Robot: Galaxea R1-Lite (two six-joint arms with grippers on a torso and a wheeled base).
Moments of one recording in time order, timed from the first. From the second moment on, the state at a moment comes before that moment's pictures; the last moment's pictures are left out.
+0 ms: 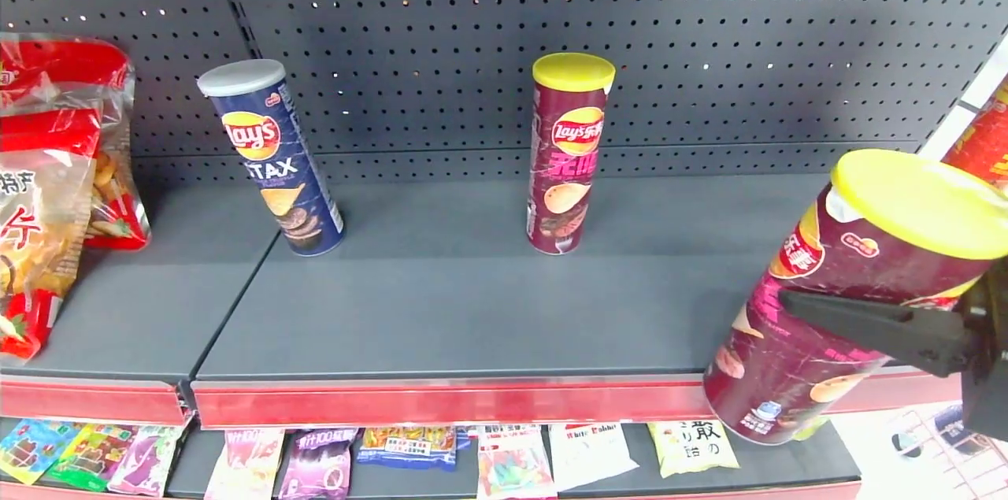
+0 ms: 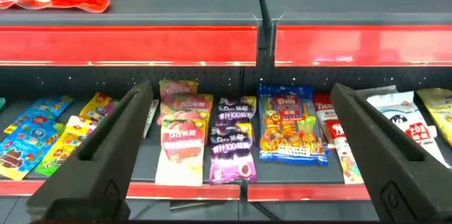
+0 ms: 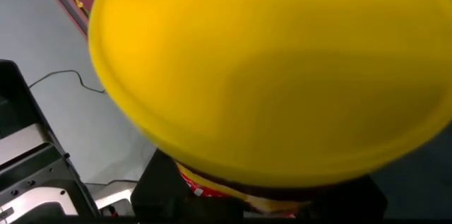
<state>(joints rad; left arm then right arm) 0.00 0.00 0.00 0.01 0.02 0.00 0.57 1.09 -0.76 -0.08 0.24 -0.22</state>
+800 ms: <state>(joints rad) -0.19 0.62 -0.63 -0.01 -0.31 -0.02 0.54 1.12 -0.84 -0.09 0.17 -0.18</state>
